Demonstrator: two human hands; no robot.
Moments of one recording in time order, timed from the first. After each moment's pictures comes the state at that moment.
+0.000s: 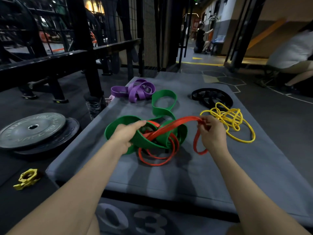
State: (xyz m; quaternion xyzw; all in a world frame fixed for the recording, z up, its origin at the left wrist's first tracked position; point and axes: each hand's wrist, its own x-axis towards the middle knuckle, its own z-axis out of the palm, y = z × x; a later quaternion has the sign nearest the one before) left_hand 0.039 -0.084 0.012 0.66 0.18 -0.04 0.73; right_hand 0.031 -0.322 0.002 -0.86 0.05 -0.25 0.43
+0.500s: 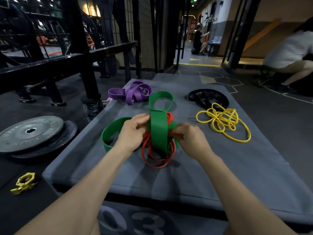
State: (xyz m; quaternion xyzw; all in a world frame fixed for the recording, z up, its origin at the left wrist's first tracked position) left_hand 0.030 -0.110 0.010 0.76 -0.09 0.10 0.64; right_hand 0.019 -0.294 0.006 -0.93 -0.18 -0.19 0.26
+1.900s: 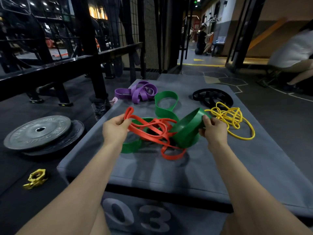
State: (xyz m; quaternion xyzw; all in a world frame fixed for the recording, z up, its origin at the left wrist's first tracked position) left_hand 0.029 -0.060 0.008 0.66 0.12 0.20 0.72; right_hand 0.035 -0.319 0.003 -0.72 0.15 -0.21 0.65
